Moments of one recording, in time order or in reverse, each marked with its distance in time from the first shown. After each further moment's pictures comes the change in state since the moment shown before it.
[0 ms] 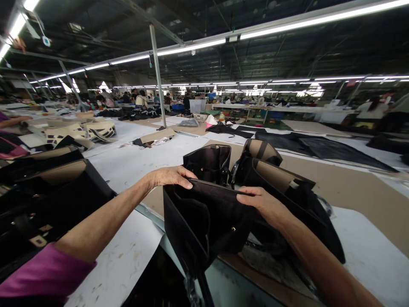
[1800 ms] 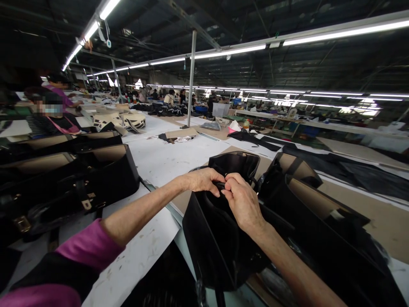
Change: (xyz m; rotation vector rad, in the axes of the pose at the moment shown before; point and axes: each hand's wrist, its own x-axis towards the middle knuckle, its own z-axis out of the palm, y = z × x) left_hand -0.009 -0.002 0.017 0.491 0.236 0.211; right_hand 0.034 -0.035 0.114 -1.088 0.384 -0.861
